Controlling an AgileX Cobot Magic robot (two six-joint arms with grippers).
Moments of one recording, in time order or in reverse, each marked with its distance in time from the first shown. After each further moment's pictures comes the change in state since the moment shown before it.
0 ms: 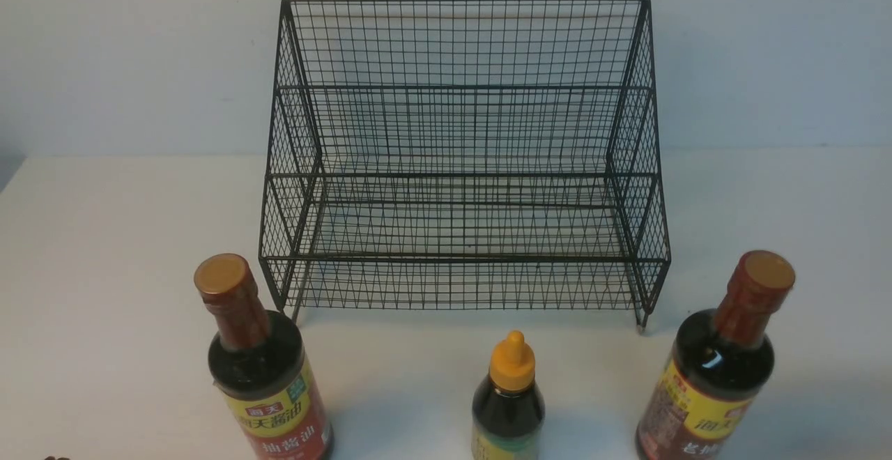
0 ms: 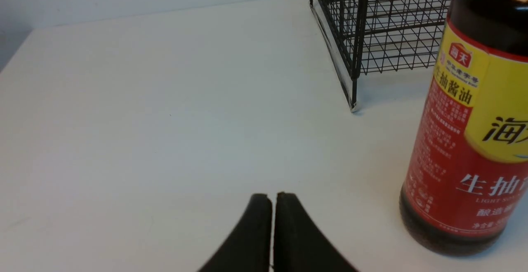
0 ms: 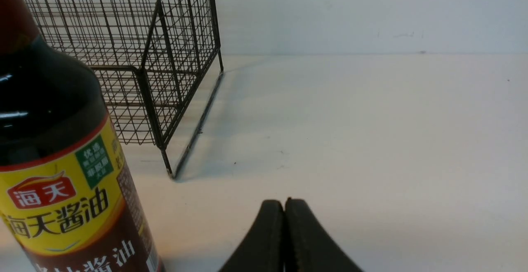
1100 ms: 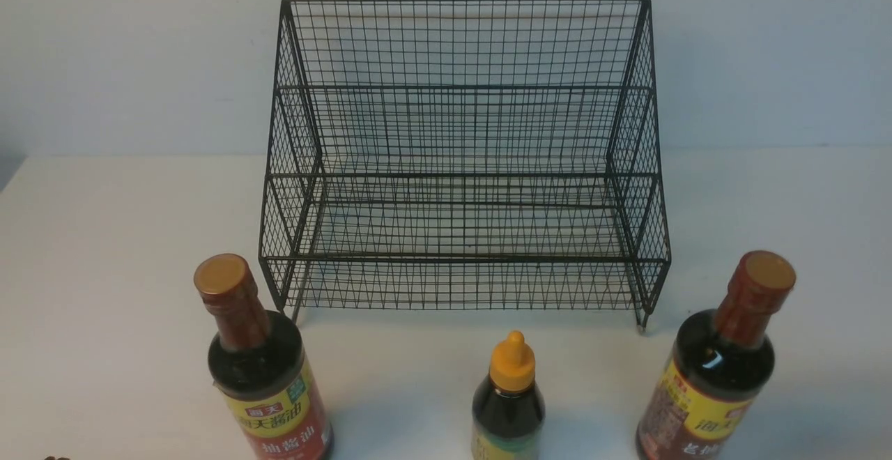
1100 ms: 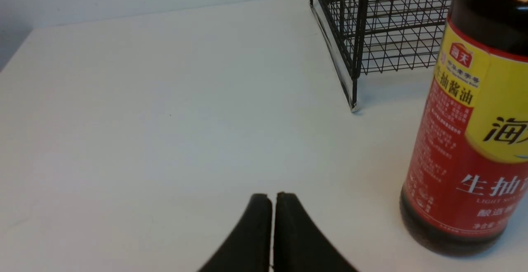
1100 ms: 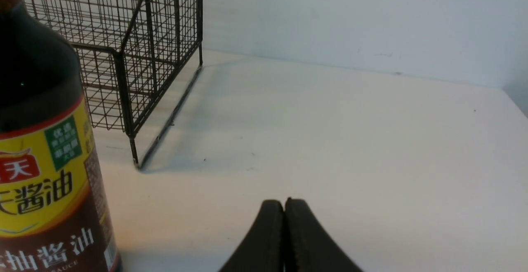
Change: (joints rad) right arm 0.000 0.000 0.002 -0.108 -0.014 -0.003; left arm 0.000 0.000 0.000 0.000 0.000 0.000
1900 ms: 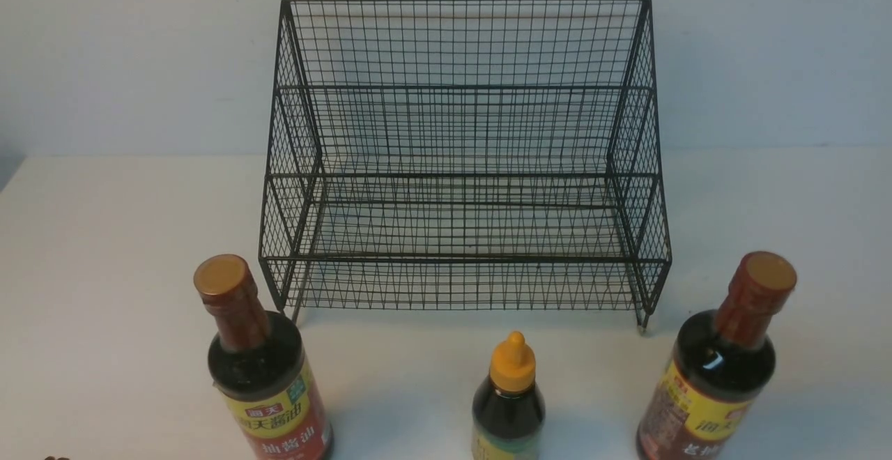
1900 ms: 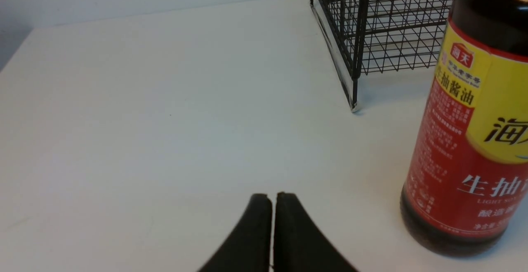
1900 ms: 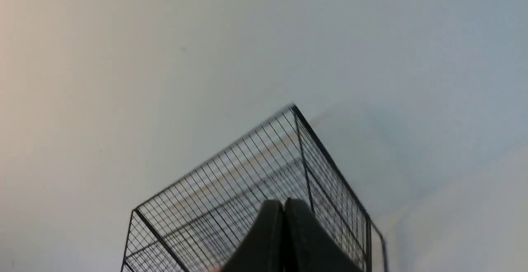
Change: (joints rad) right arm 0.000 0.002 -0.276 0.454 -0.106 0.170; left arm 0.000 0.000 0.000 0.000 0.000 0.000
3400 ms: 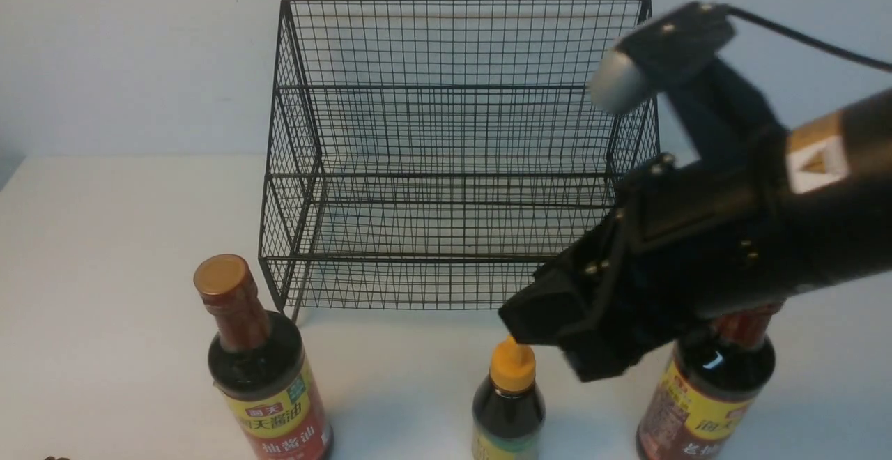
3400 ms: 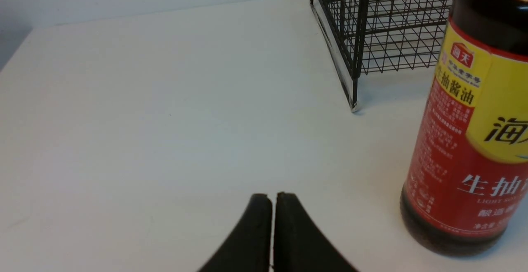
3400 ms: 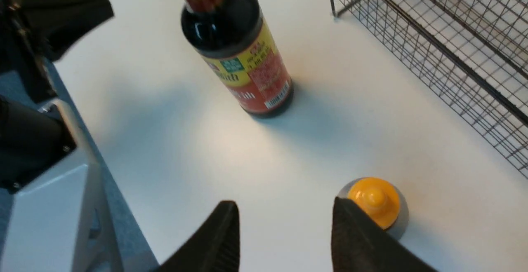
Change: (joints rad) right arm 0.684 1.317 -1.015 0.042 0.760 -0.481; left arm 0.000 0.000 0.000 0.000 0.000 -0.001
